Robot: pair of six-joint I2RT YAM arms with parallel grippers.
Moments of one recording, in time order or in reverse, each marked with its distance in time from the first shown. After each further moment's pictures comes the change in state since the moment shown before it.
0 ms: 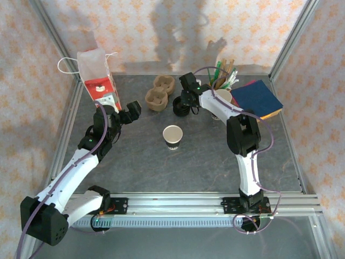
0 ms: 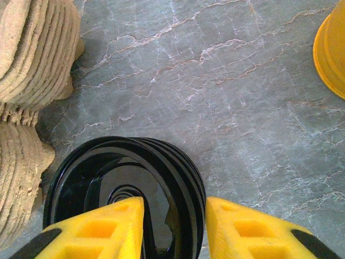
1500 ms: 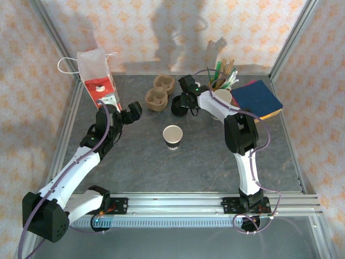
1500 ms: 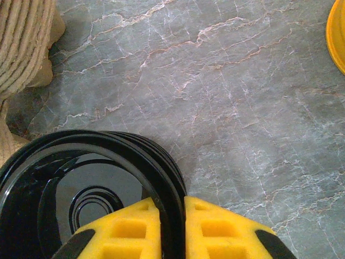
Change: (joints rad) left arm 0.000 0.035 0.000 0.000 0.000 0.000; right arm 0.000 0.040 0.004 -0.006 -0.007 0.002
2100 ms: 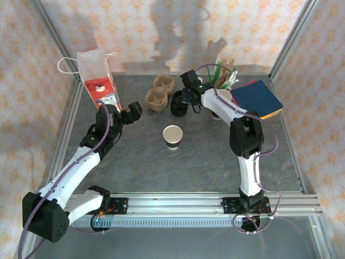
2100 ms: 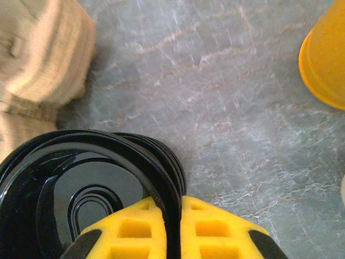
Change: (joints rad) left arm 0.000 0.001 0.000 0.000 0.007 0.000; right arm 0.000 -0.104 0.000 -0.034 0.005 -0.018
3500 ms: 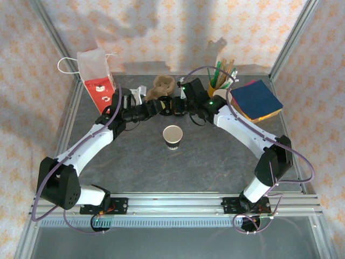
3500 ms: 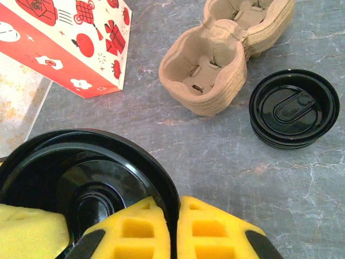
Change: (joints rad) left arm -0.035 0.327 0.226 0.037 0.713 -0.305; right arm 0.175 -0.438 -0.303 0.125 -0.253 -0.094
